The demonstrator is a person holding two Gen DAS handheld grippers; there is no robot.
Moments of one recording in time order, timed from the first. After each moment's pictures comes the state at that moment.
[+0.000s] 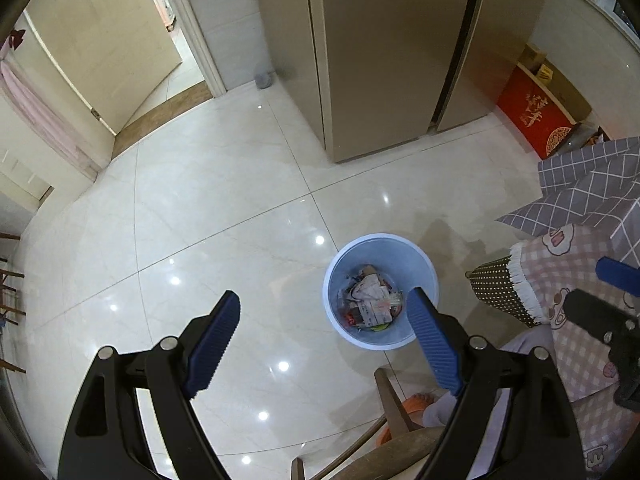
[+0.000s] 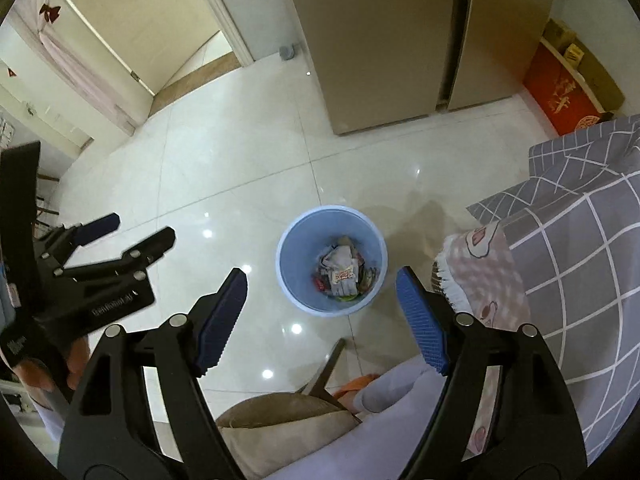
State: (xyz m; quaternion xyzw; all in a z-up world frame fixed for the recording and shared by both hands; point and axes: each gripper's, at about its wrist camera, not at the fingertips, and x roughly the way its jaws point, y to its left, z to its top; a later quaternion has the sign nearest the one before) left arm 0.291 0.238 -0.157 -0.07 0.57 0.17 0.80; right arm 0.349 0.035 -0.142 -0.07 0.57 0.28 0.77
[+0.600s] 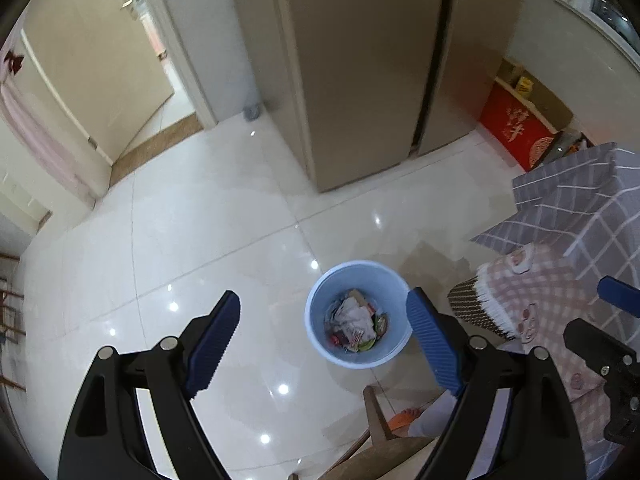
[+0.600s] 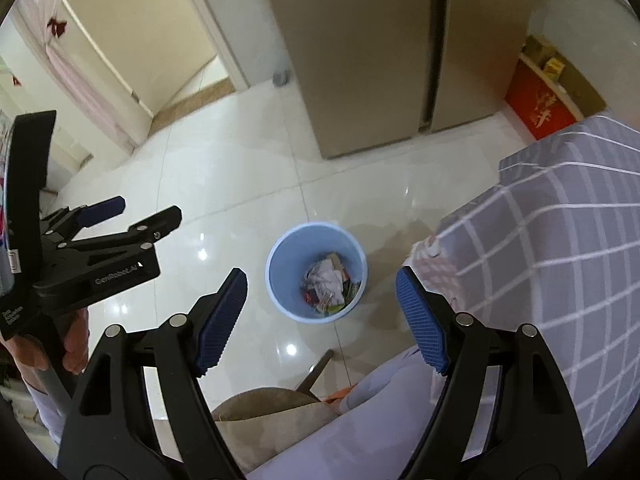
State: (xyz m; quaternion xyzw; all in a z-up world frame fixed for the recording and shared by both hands) left arm 0.304 0.192 -0.110 -0.04 0.53 0.15 0.84; right arm 0.333 -0.014 -0.099 -0.05 0.53 0.27 0.80
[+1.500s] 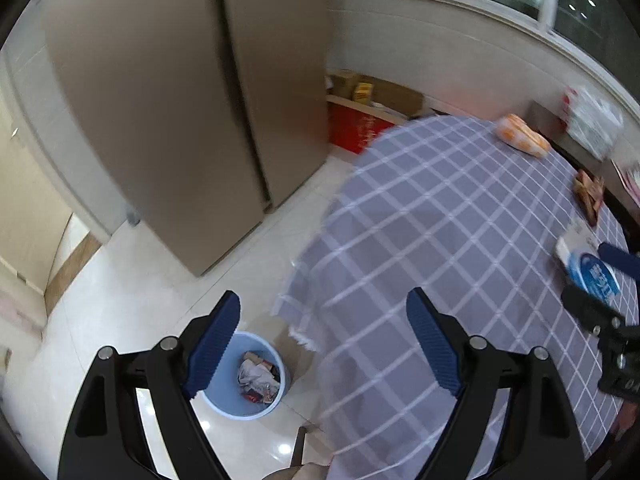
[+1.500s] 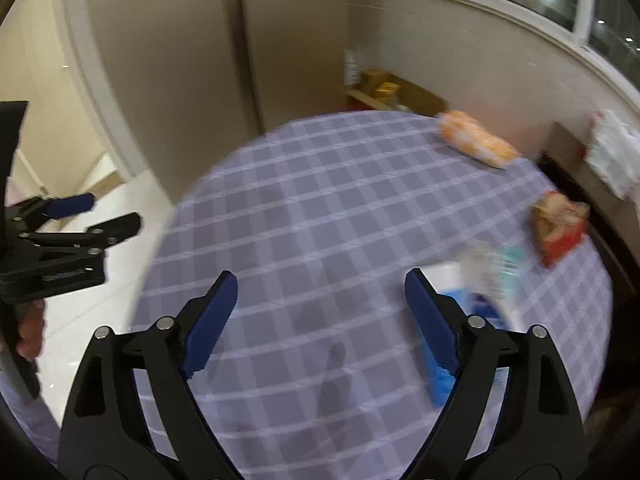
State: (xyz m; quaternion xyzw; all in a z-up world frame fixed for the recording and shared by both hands) left arm 0.340 -0.077 -0.044 0.06 0.46 -0.06 0.89; right arm 0.297 -0.285 -0.036 -0.02 0.43 0.05 0.90
